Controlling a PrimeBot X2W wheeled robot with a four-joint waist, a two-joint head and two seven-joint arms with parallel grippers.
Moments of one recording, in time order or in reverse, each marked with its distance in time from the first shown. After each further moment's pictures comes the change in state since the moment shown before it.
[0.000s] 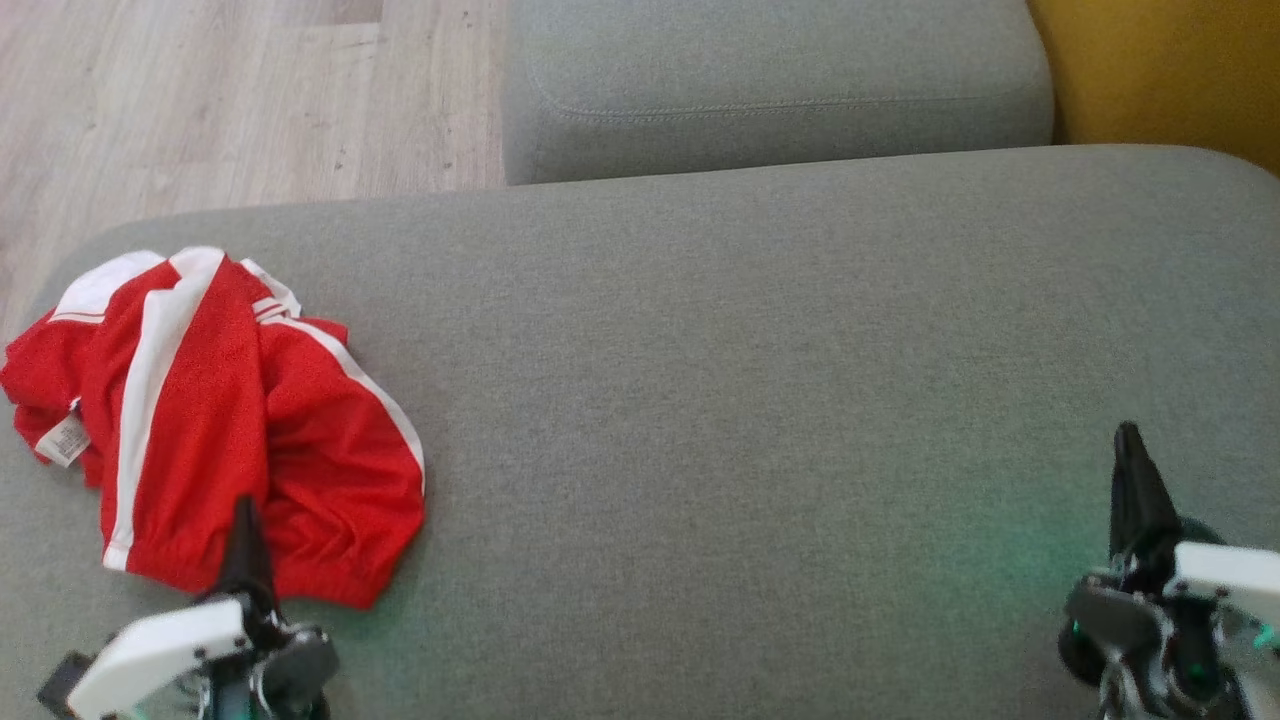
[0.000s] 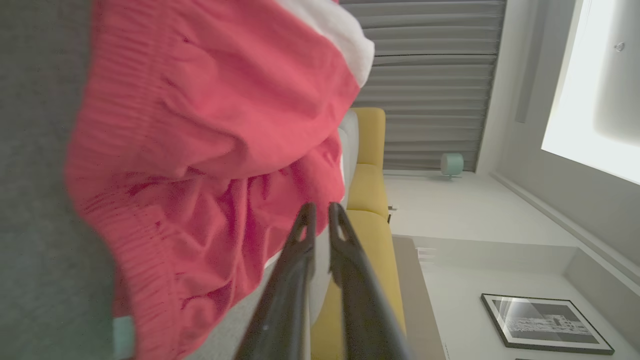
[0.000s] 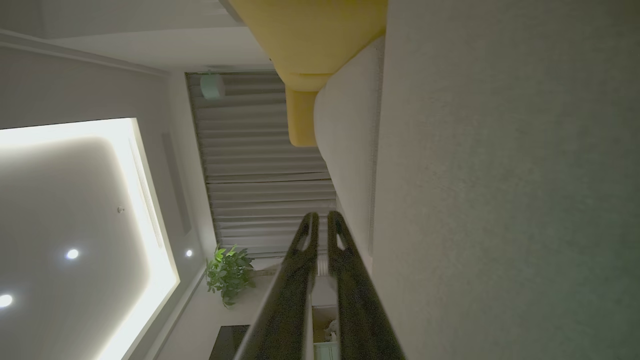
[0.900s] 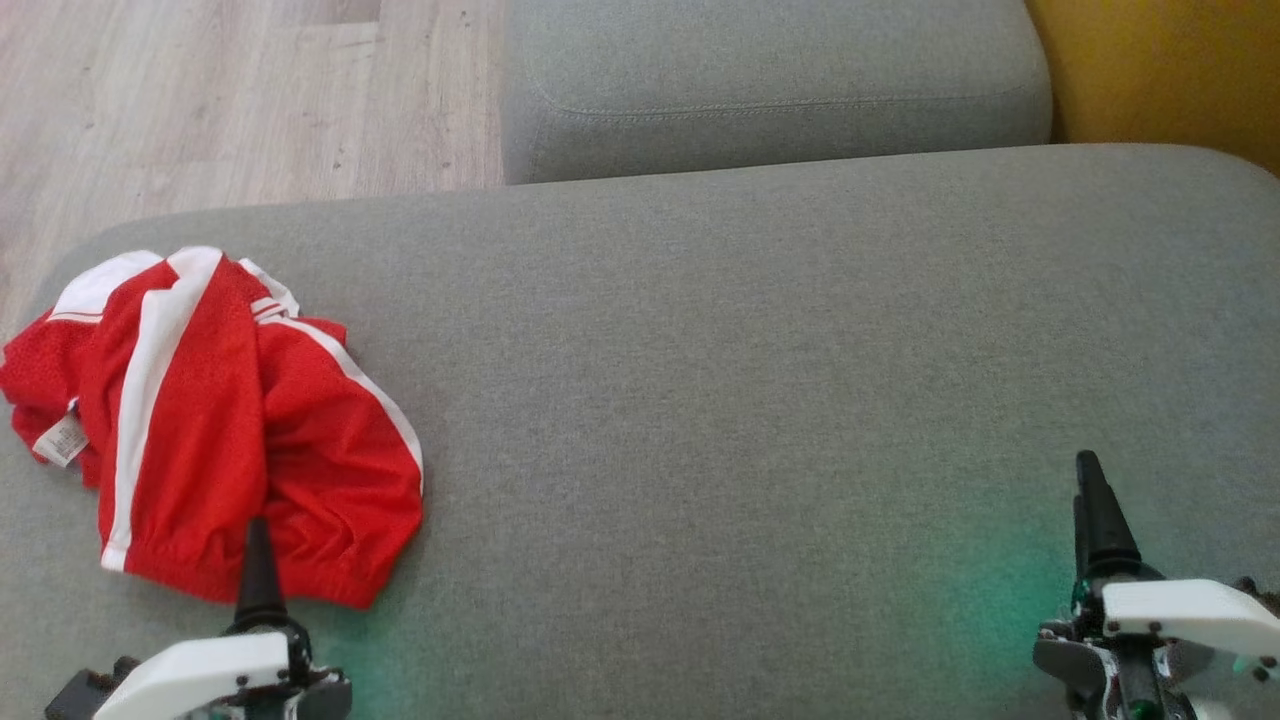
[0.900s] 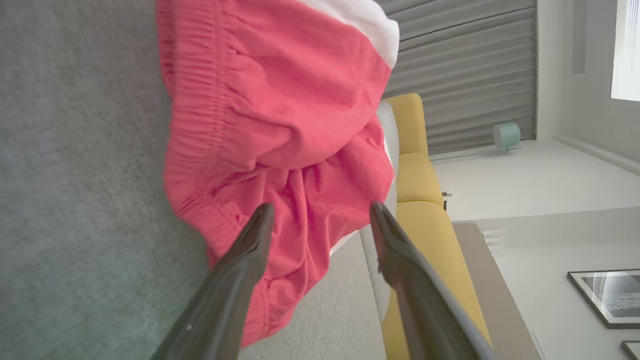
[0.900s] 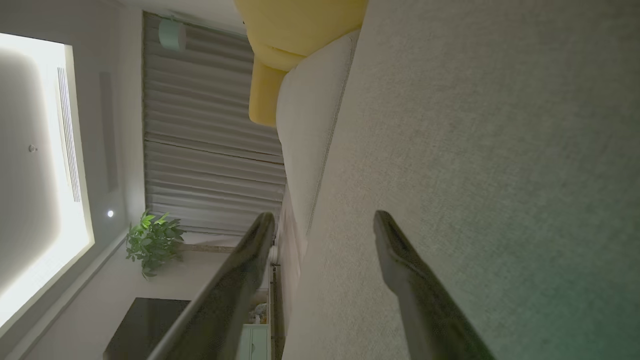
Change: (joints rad) left arm 0.053 -0.007 -0.033 0.027 0.220 0.021 -0.064; right arm 0.054 0.007 0.062 0.046 -0.248 0.000 -0.061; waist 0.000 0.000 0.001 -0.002
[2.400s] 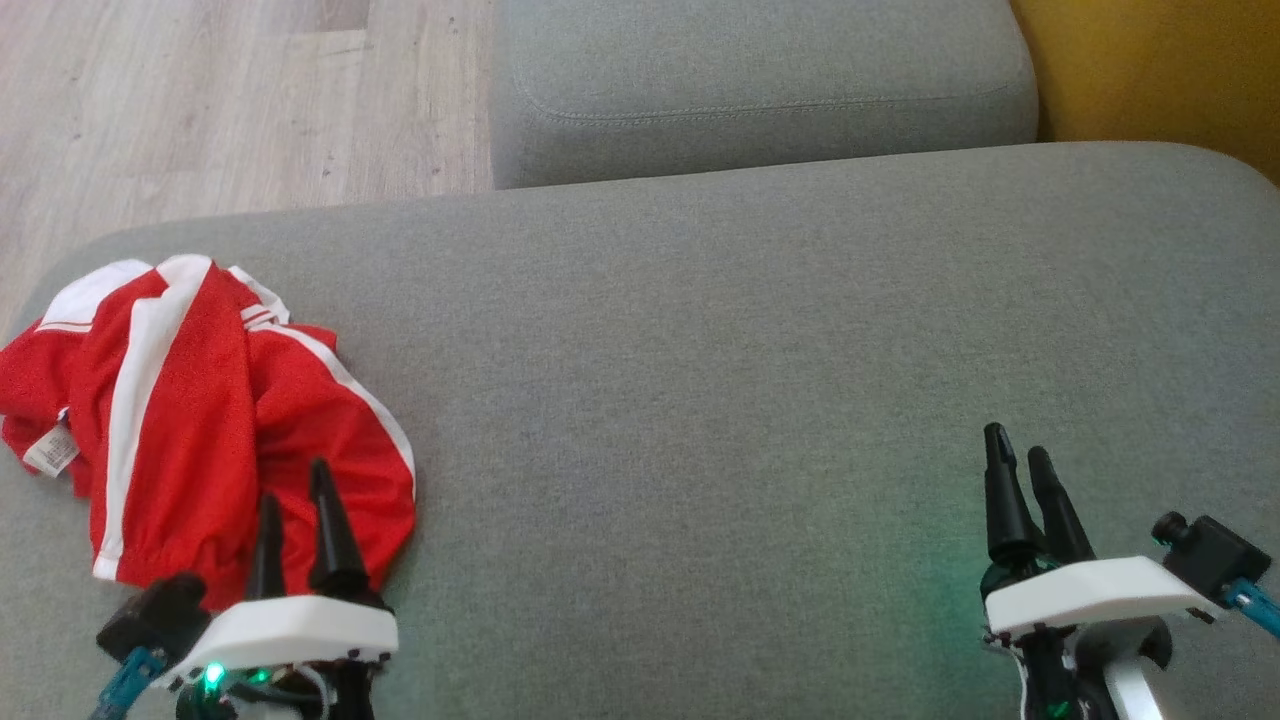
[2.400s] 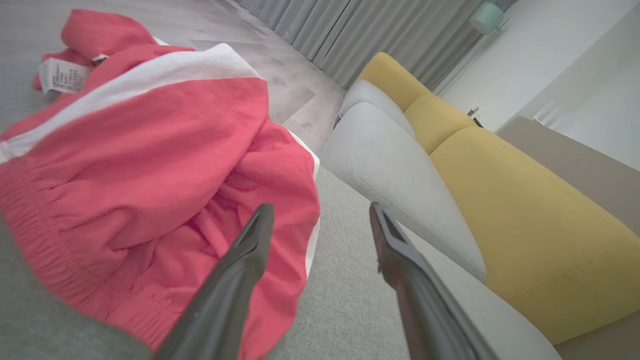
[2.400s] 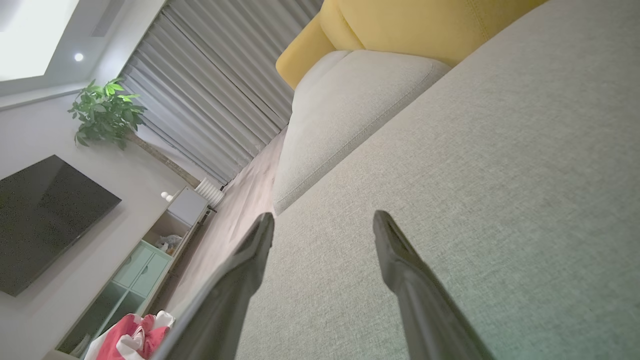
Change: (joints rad) left arm 0.002 0.003 -0.125 -0.119 0.630 0.139 -0.126; right arm -0.009 0.000 0.132 -0.048 -0.585 0.000 -0.128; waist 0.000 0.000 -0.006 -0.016
